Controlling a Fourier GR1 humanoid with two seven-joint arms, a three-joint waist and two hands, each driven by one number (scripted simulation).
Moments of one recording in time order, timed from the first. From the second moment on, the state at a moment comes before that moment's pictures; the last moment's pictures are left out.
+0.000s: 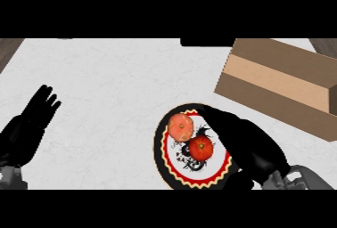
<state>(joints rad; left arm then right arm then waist) -0.02 0.40 0.04 -1.63 0.38 0.06 0.22 -0.43 -0.45 0.60 -1.97 0.24 0.40 0.98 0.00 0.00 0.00</state>
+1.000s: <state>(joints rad) -0.01 0.34 0.11 -1.65 0.34 -0.01 0.25 -0.40 -0.24 0.60 -1.84 0.49 0.50 0.90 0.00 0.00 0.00</state>
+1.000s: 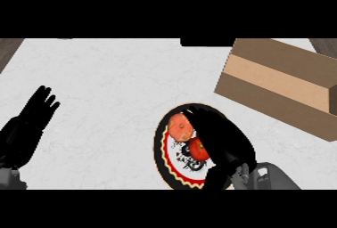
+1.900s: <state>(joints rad) -0.03 0.30 0.15 -1.63 0.29 -0.05 0.25 -0.36 -0.15 0.55 -1.72 0.67 0.59 0.84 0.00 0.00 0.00</state>
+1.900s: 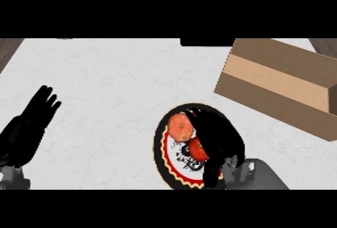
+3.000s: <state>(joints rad) -0.02 0.24 0.19 -1.66 0.23 -0.09 0.28 -0.28 -0.07 0.50 -1.57 0.88 0.59 0.68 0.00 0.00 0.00</state>
